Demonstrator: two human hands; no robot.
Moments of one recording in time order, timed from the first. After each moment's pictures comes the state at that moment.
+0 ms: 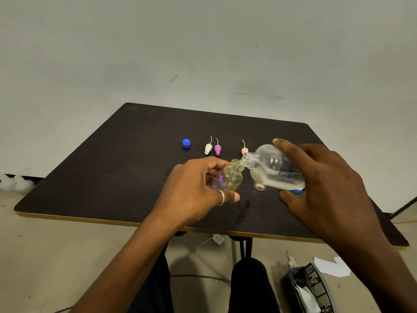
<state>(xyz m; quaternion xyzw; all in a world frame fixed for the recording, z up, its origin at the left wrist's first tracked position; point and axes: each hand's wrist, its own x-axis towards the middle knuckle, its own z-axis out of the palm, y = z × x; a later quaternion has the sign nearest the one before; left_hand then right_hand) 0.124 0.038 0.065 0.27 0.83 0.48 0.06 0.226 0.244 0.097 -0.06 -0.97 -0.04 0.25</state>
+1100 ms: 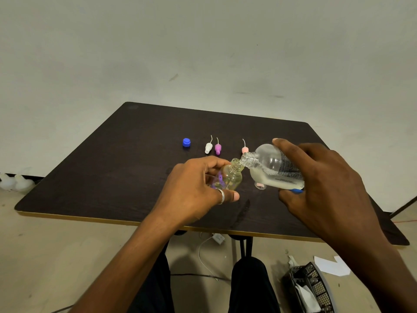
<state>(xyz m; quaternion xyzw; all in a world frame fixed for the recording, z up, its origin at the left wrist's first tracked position) 0.122 0.038 0.064 0.27 0.83 0.48 0.06 0.224 0.244 0.095 -0.06 -0.97 -0.03 0.24</state>
